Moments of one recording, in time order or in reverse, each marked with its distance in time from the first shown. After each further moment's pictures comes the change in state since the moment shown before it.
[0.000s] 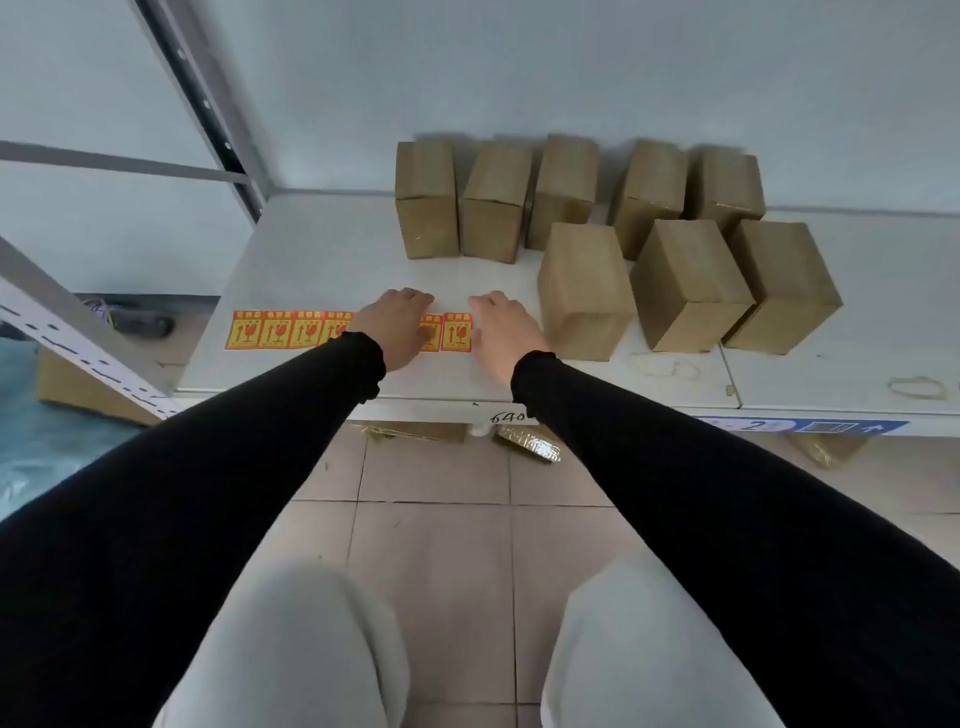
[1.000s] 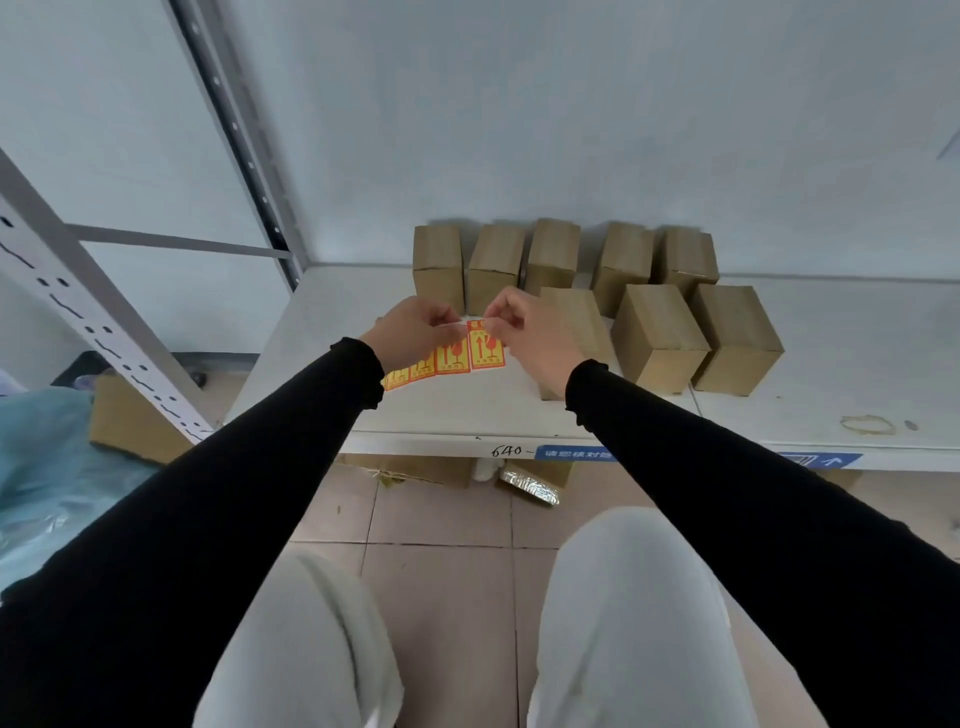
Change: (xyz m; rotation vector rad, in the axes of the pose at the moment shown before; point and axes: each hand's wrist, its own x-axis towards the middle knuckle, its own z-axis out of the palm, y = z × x) left_hand -0.065 0.047 -0.105 -0.599 0.052 0.036; right_hand -0.044 -0.010 -0.101 0.653 0.181 0.009
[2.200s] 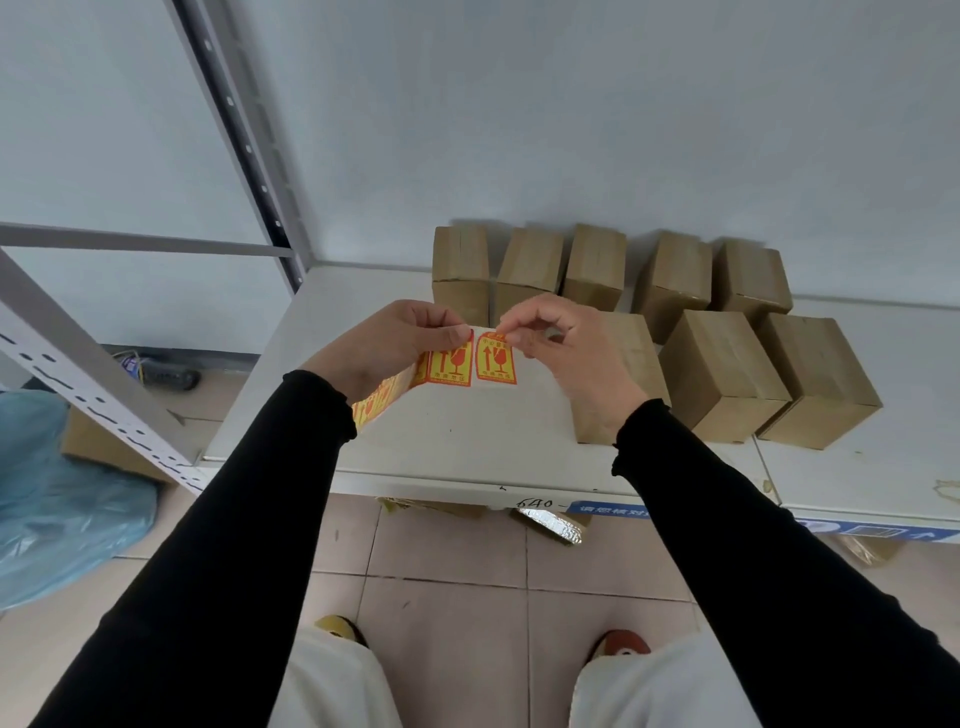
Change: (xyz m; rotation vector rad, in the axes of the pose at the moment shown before) left_hand 0.027 -0.030 -0.032 -0.494 -0.122 -0.113; right_hand 0.038 0.004 0.003 0.226 -0.005 -0.180
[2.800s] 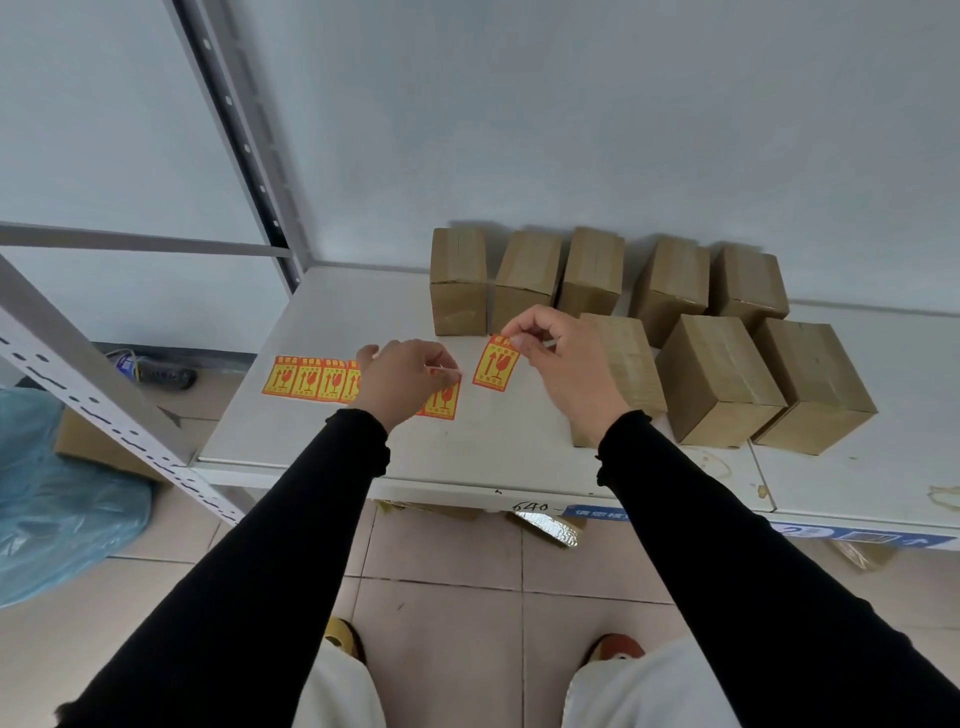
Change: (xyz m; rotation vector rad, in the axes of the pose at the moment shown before) left_hand 0.039 -0.065 0.025 0.747 0.361 -0.039; right_hand 0.003 0.023 0.009 -0.146 0.082 0.085
